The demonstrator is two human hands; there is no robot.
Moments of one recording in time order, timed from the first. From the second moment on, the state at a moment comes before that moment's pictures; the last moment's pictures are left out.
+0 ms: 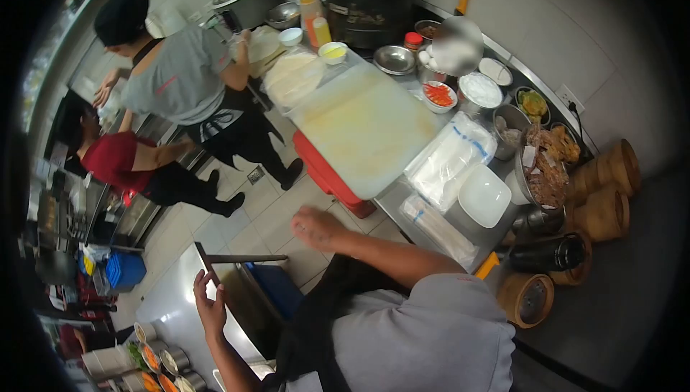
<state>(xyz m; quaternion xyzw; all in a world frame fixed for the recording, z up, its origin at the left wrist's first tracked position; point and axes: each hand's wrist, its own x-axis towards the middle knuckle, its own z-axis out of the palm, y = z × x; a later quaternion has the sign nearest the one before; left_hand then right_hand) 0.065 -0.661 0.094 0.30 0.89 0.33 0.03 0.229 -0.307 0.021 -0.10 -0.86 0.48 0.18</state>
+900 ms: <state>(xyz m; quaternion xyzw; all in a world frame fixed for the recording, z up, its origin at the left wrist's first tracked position) 0.047 -0.291 0.070 0.64 0.65 0.25 0.33 0.469 -0.239 0.026 -0.56 -0.74 0.23 0.29</state>
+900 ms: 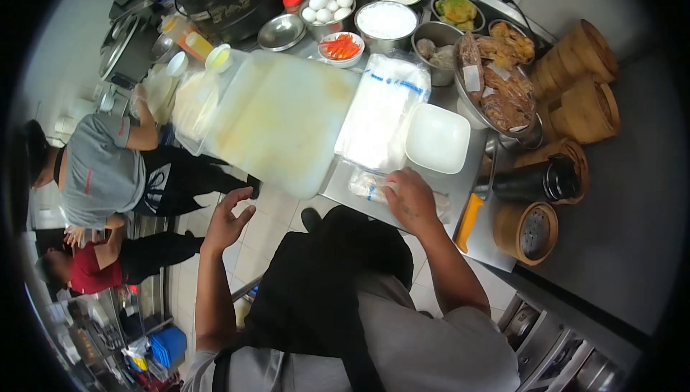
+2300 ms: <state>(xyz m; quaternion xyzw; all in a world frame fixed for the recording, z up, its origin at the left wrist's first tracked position) -0.157 -0.305 0.040 0.56 0.65 0.30 0.42 0.444 0.056 -0.033 -0.81 -0.59 -0.02 0.00</state>
